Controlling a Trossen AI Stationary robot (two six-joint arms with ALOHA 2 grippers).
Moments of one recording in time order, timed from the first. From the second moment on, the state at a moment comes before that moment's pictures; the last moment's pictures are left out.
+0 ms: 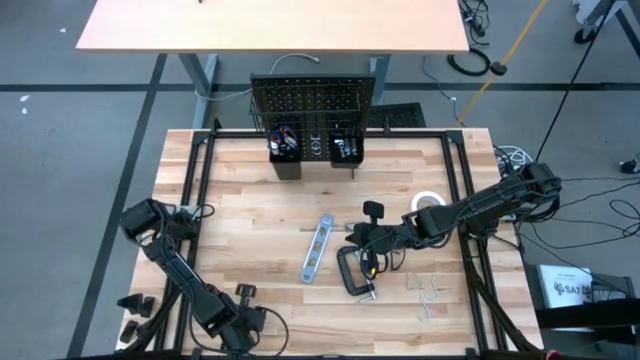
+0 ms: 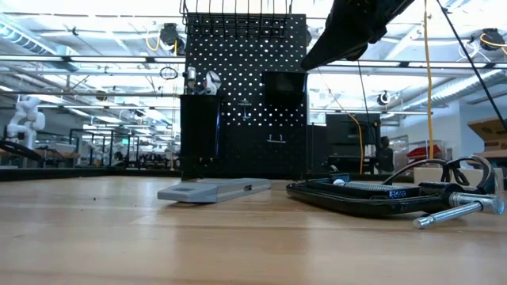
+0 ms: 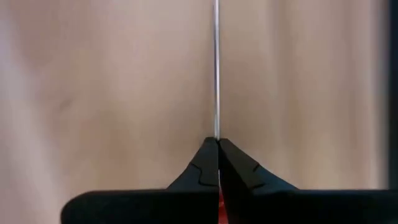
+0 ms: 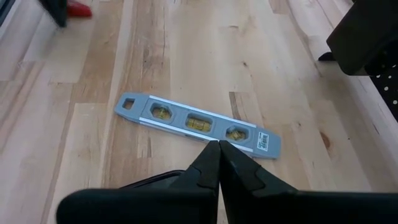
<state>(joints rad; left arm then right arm) -0.90 1.83 1.10 -0.66 -0.06 -0.72 0.32 1.47 1.00 -0.26 0.37 0.22</state>
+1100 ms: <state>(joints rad) -0.39 1.47 1.10 -0.64 0.06 -0.72 0.37 1.77 1.38 -0.29 0.29 -0.21</state>
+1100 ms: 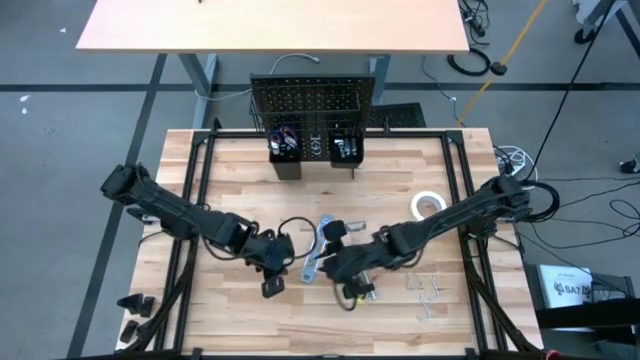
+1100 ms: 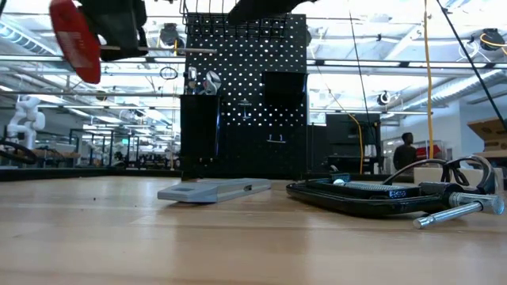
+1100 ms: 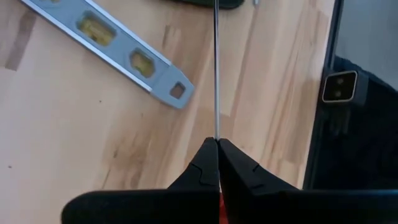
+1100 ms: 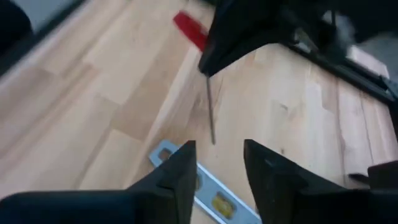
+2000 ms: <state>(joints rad) -0.29 1.47 1.10 -0.64 0.16 -0.64 0.36 1.98 1.57 -0.43 0.47 -0.25</state>
